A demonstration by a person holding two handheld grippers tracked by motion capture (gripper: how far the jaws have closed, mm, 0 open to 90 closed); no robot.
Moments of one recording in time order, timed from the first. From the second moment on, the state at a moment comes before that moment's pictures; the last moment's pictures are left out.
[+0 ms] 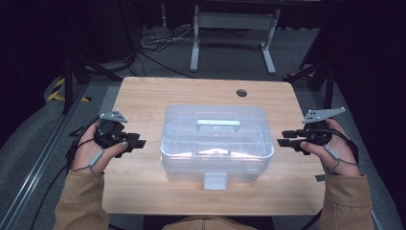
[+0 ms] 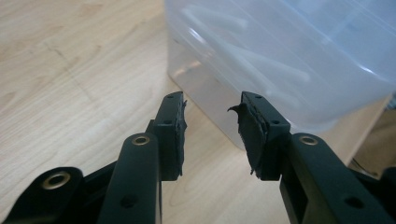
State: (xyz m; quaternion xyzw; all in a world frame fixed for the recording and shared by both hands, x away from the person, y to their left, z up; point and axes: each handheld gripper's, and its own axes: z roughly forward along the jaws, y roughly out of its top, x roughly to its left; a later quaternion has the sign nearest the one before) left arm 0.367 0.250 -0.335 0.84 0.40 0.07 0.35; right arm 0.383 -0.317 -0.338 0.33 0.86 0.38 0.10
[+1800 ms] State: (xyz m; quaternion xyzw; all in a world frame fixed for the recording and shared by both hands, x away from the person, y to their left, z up) left arm 0.422 0.274 -0.444 0.83 0.43 0.13 0.34; right arm 0.457 -0.360 -0.471 0.39 0.83 0.36 0.16
